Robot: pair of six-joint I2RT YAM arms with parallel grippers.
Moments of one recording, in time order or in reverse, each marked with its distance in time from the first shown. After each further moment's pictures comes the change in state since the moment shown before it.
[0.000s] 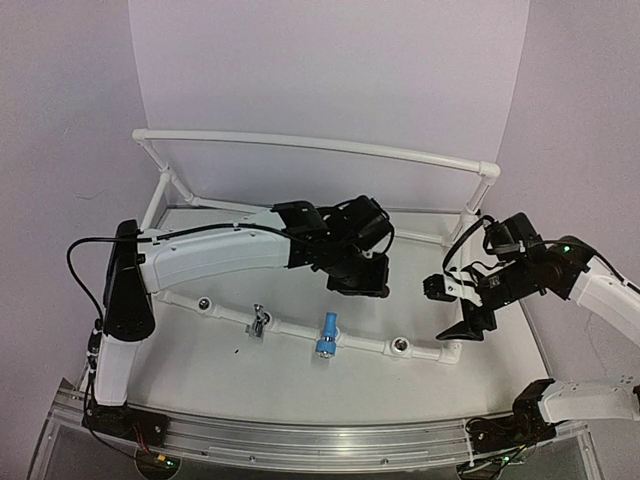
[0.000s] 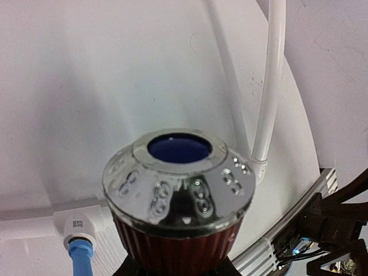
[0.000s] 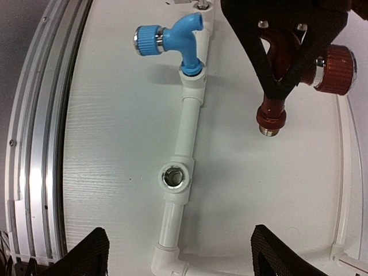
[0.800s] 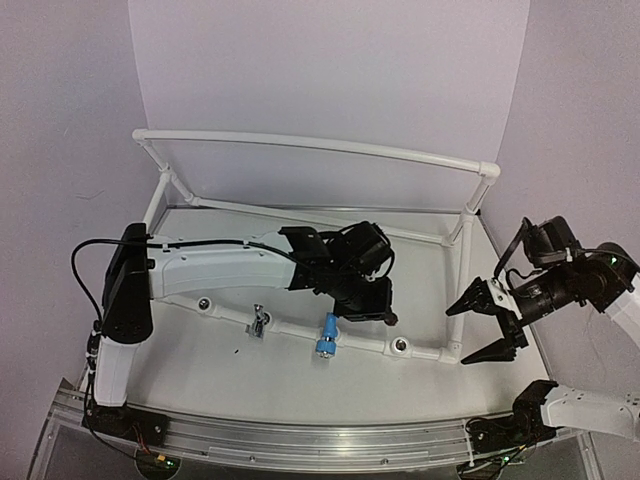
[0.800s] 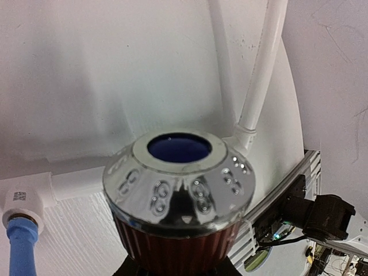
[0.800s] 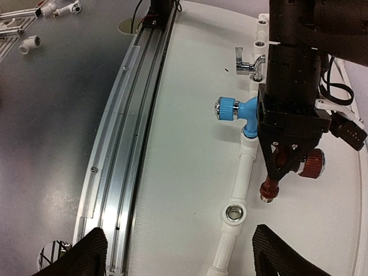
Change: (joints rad) left arm -0.031 -0.007 -0.165 0.152 0.144 -0.132; right arm -0.006 -0.191 0.060 -0.249 -0.295 -0.044
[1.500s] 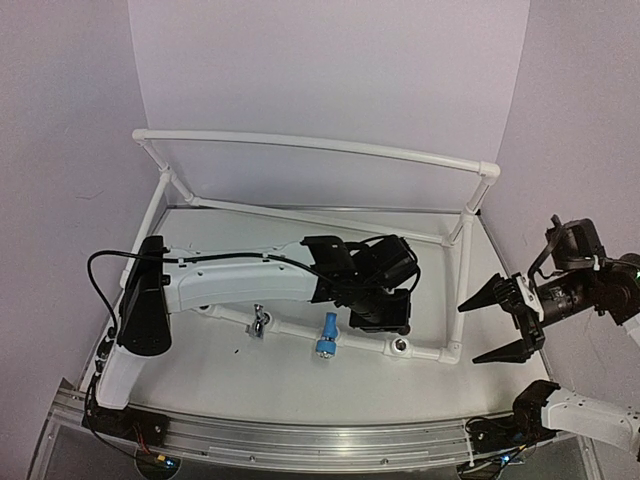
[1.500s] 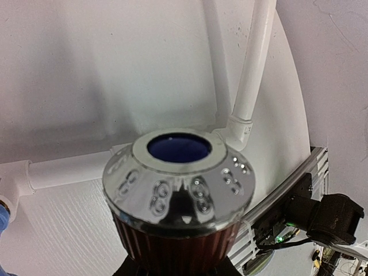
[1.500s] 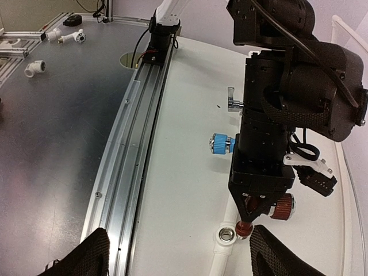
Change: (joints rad) left arm -0.083 0.102 0.183 -0.119 -0.082 -0.043; right arm -0.033 -0.104 0.016 0.011 -0.109 0.021
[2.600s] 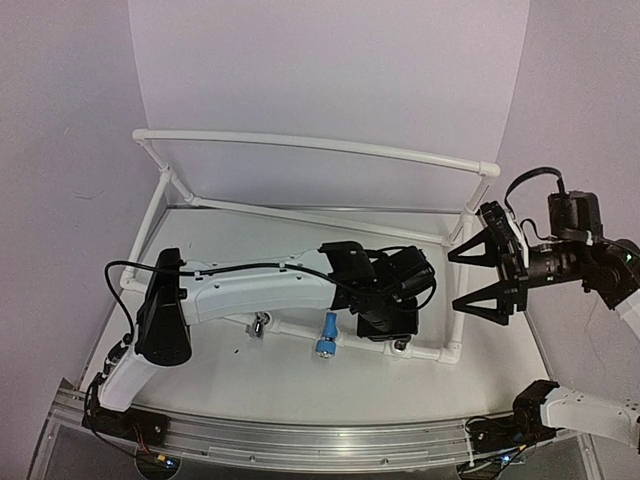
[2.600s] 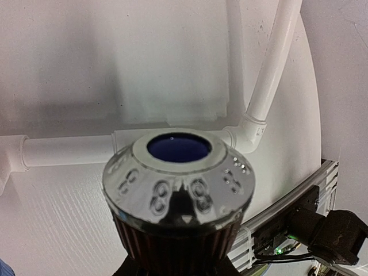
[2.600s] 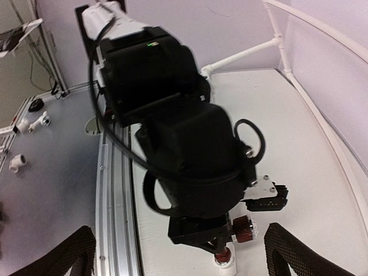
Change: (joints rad) left arm -0.039 0.106 0.178 -0.161 -0.057 -0.121; right arm -0.033 0.081 0.046 0.331 0.008 0.566
